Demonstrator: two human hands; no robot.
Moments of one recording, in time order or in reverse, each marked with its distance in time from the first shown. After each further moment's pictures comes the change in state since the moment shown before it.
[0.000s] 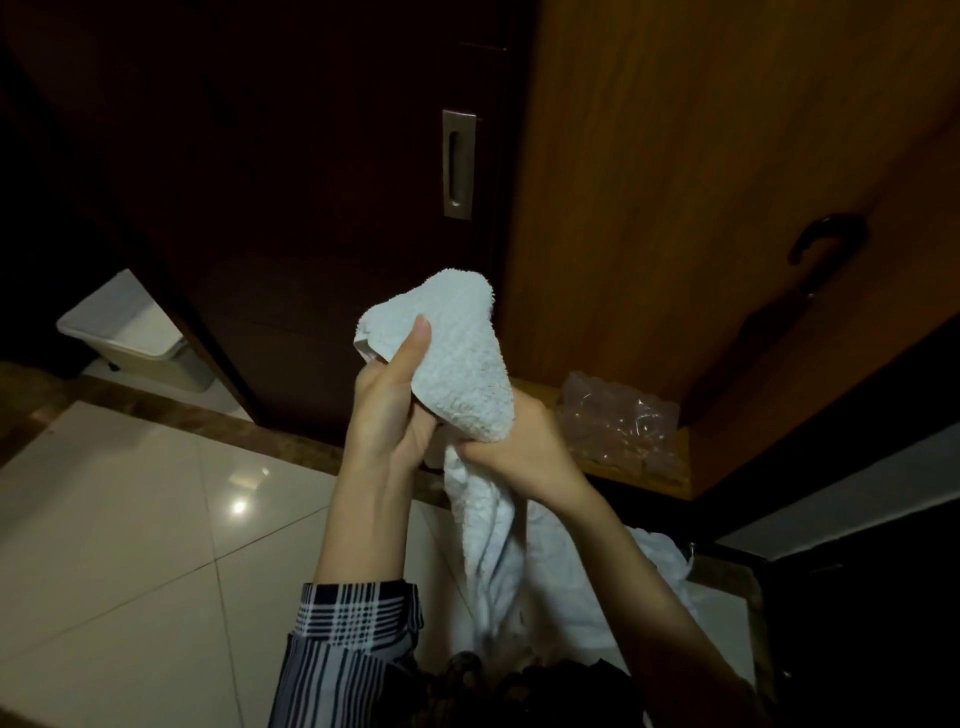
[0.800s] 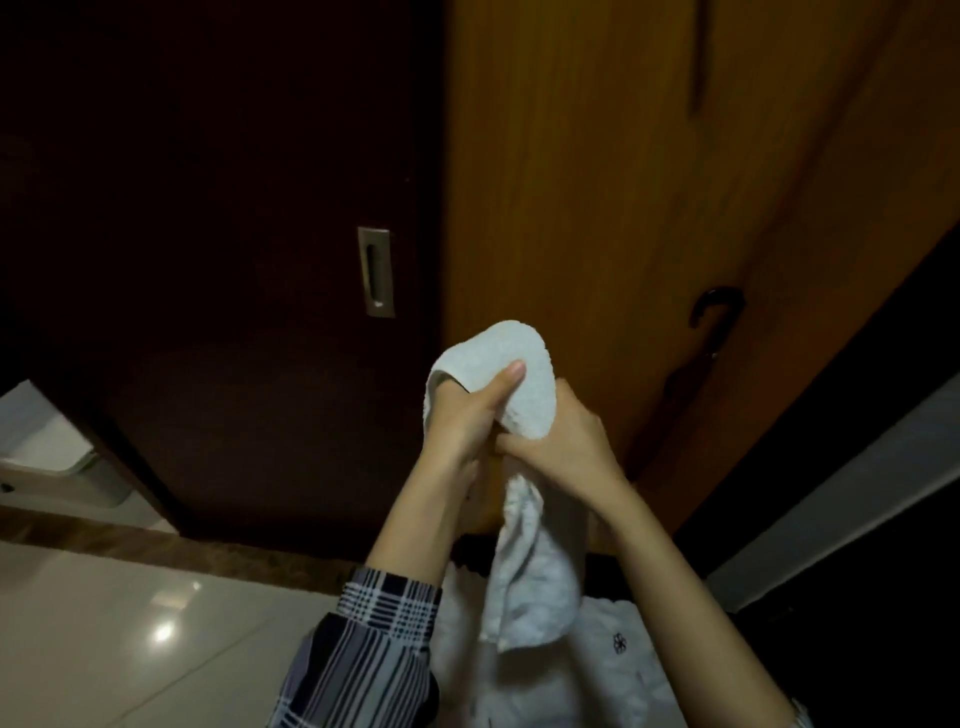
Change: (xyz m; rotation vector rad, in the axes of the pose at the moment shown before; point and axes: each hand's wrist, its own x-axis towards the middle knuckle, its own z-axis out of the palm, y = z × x) left_hand 0.022 -0.040 0.119 0.420 -0.298 0.009; right_hand 0.028 -0.014 -0.121 -0.293 0.257 0.123
